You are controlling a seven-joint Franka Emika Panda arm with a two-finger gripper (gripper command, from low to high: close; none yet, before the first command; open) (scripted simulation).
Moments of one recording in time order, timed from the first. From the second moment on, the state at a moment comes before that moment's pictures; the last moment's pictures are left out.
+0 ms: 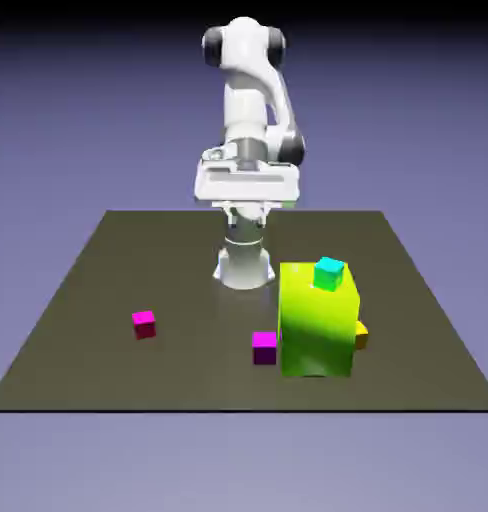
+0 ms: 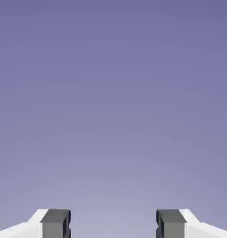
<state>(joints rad) 0.01 -0.55 -0.02 -2.81 -0.01 3.04 0.69</state>
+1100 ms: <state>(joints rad) -0.01 -0.14 -0.53 -2.86 -0.31 3.07 -0.75</state>
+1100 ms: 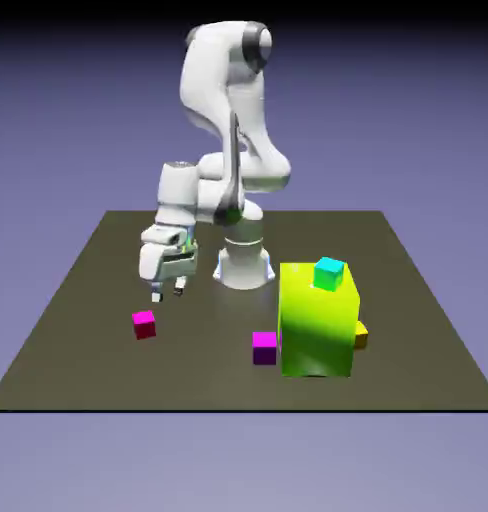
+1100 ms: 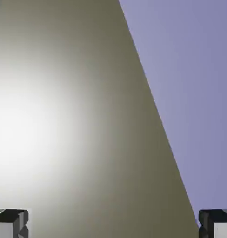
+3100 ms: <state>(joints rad) 0.53 -0.32 -0.41 -2.62 -0.33 2.44 -1.55</state>
